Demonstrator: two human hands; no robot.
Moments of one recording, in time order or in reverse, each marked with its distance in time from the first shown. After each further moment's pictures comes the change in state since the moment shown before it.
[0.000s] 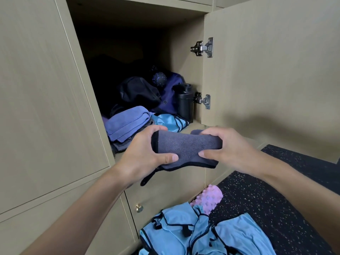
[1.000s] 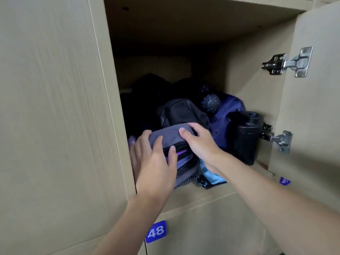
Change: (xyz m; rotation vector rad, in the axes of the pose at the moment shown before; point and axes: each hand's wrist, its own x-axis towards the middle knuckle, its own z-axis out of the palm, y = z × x) left_hand 0.136 -0.106 -0.033 0.773 0.857 0.091; right_hand 0.256 0.002 0.136 0.507 0.057 0.065
